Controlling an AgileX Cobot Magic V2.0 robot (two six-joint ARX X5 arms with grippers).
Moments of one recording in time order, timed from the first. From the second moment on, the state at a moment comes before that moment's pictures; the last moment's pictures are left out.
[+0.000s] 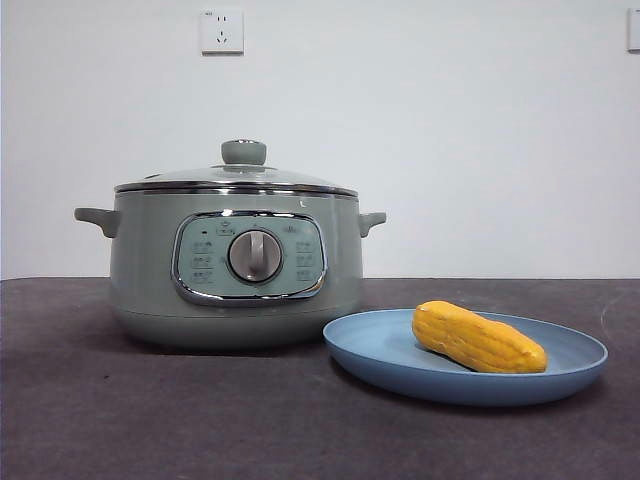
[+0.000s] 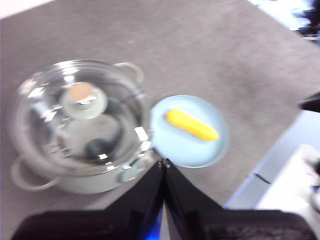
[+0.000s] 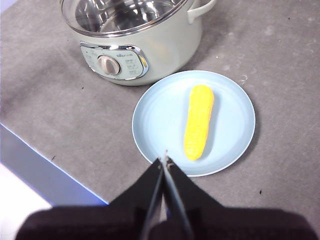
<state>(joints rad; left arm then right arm) -0.38 1.24 1.88 -1.33 0.31 0.12 0.43 0.56 0.84 -0.91 -0.21 0.03</state>
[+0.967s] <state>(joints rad) 0.08 0.35 0.55 -0.27 0.18 0.21 0.43 0.56 0.84 -0.91 -0.21 0.03</state>
